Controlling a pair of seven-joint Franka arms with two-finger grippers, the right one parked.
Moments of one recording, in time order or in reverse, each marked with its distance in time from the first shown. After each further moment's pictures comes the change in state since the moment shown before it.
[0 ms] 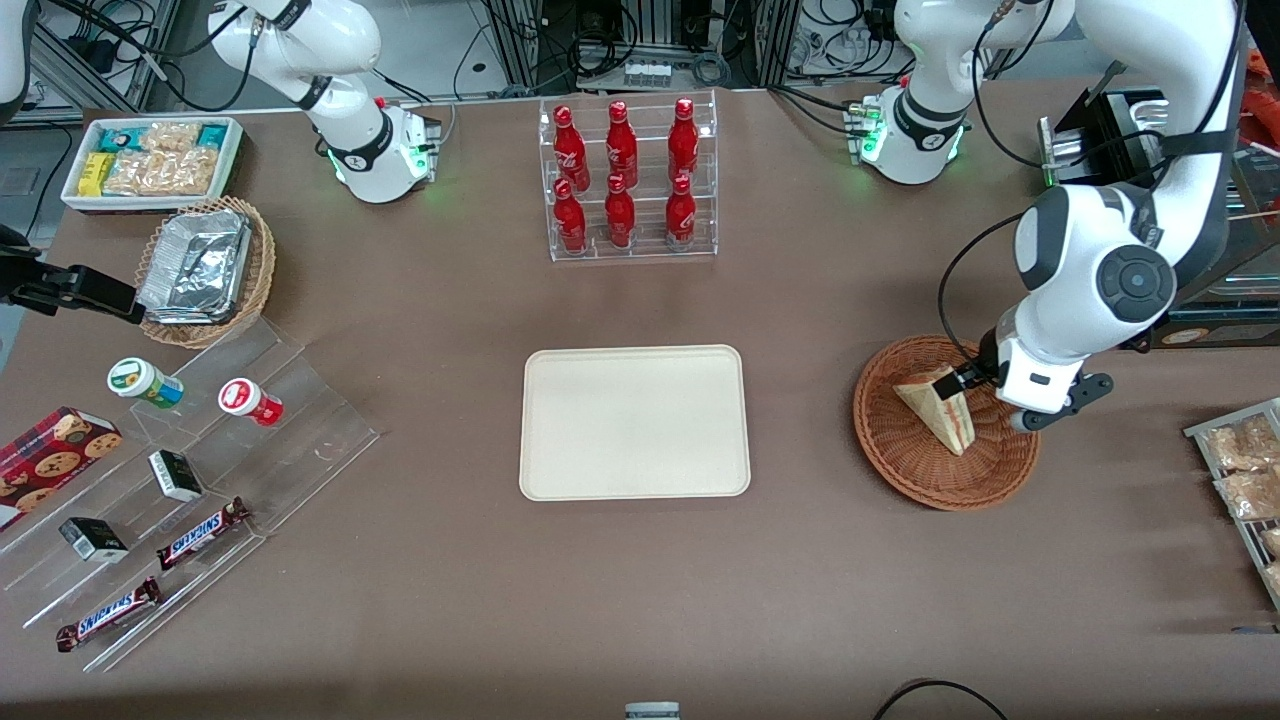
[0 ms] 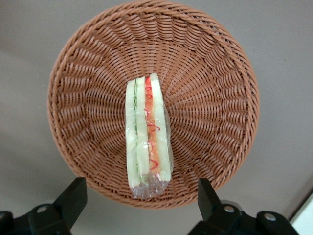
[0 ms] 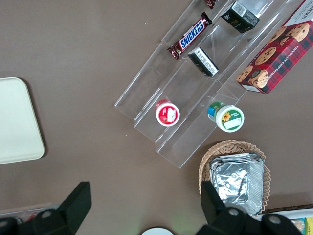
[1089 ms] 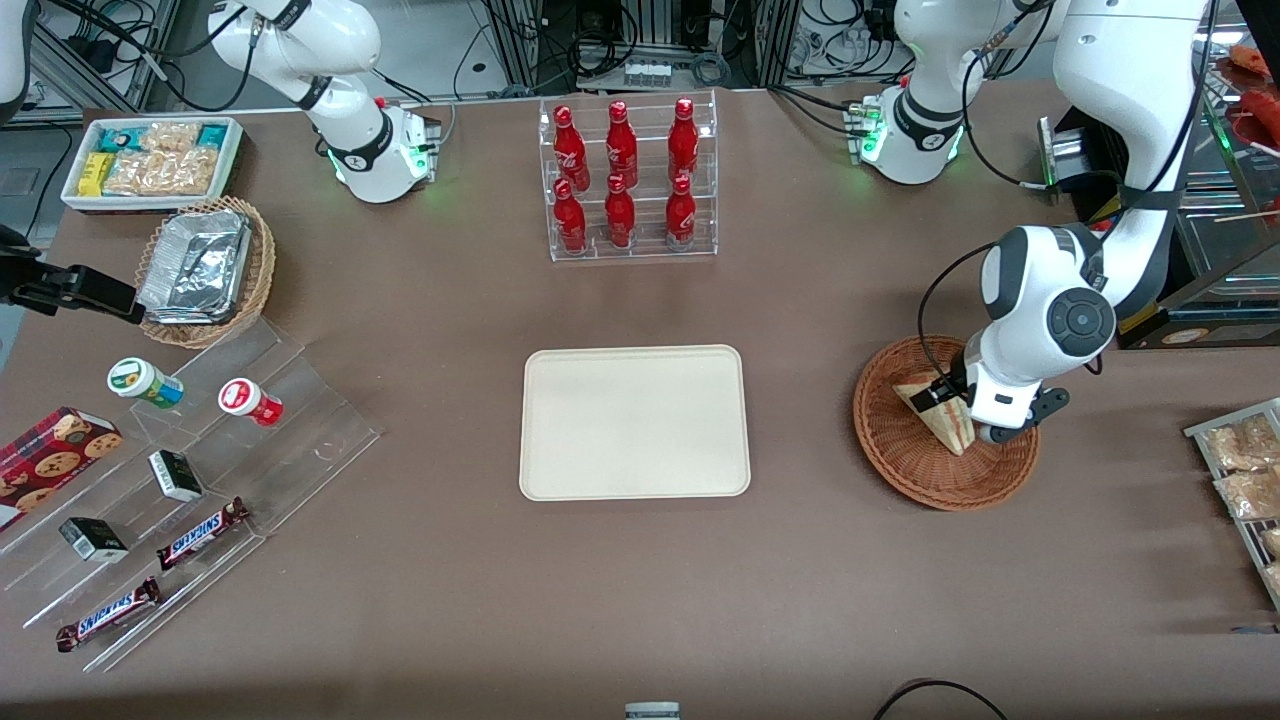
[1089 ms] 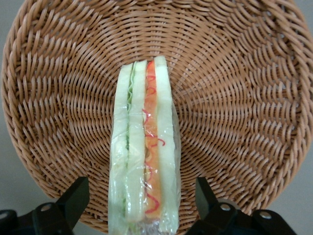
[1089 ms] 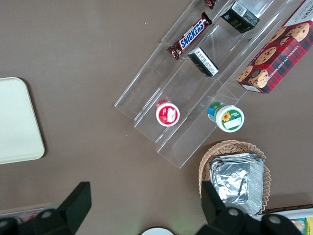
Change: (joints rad) arm -0.001 0.125 0.000 -0.043 0.000 0.120 -0.079
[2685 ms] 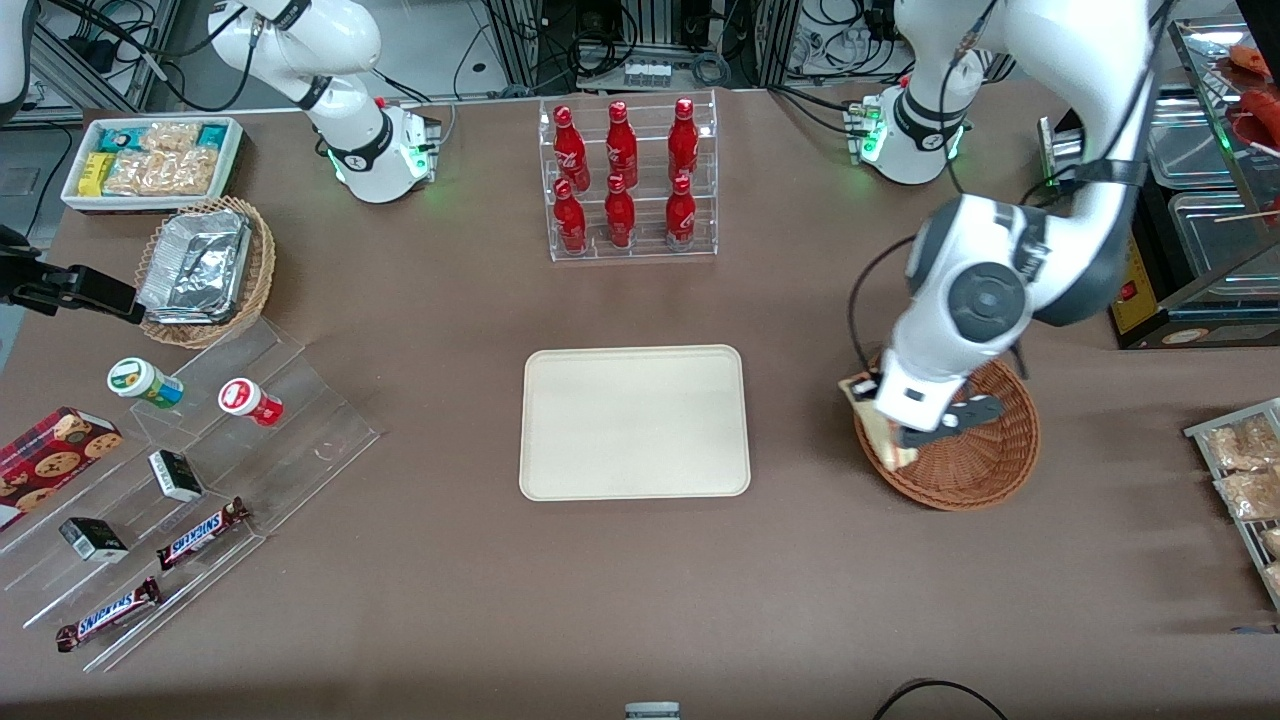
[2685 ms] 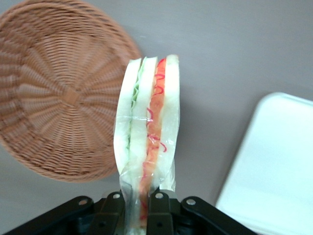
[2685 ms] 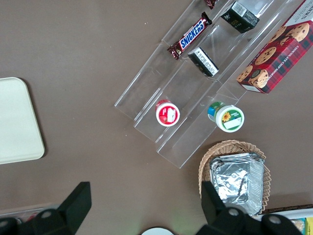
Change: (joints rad) arm -0.273 0.010 -0.016 0.354 0.043 -0.320 -0.041
